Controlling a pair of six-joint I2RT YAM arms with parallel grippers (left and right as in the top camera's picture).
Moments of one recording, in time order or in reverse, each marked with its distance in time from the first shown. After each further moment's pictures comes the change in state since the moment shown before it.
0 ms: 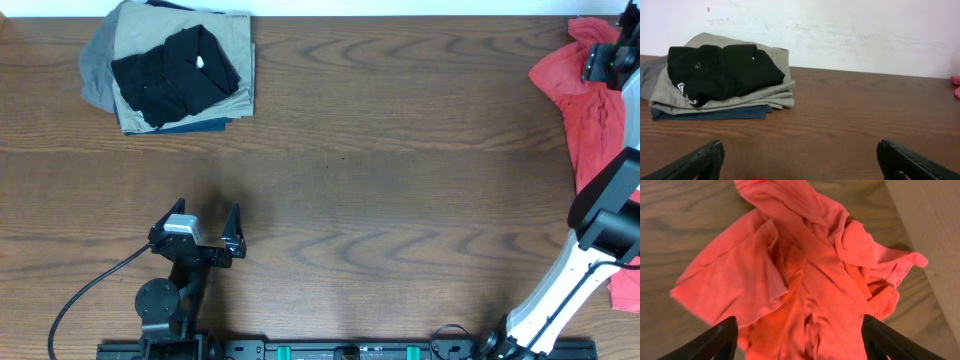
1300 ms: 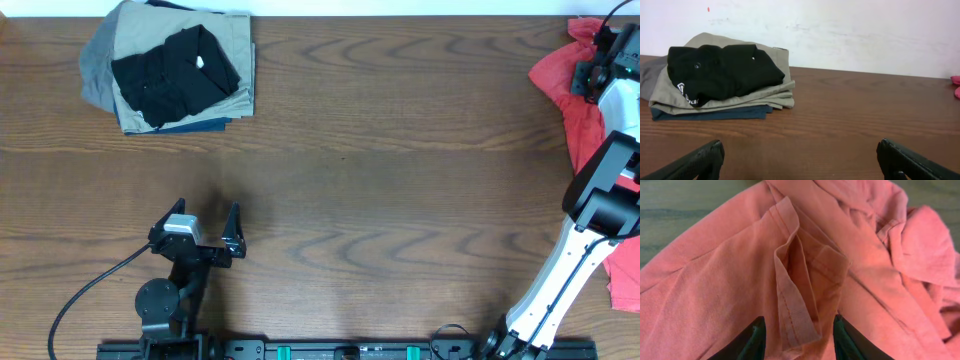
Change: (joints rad) left arm 0.000 0.000 0.000 0.000 0.000 0.000; right arm -0.002 0.198 0.000 0.190 -0.048 -0.018
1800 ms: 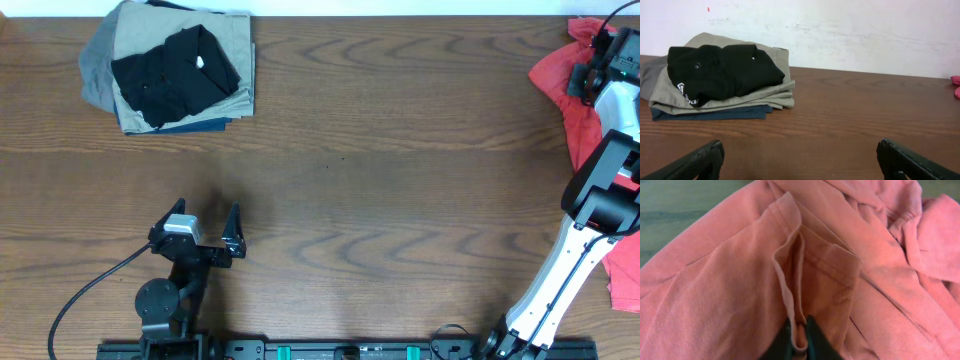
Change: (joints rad) left arm 0.000 0.000 0.000 0.000 0.000 0.000; right arm 0.000 0.025 0.000 0.032 -0.014 0.039
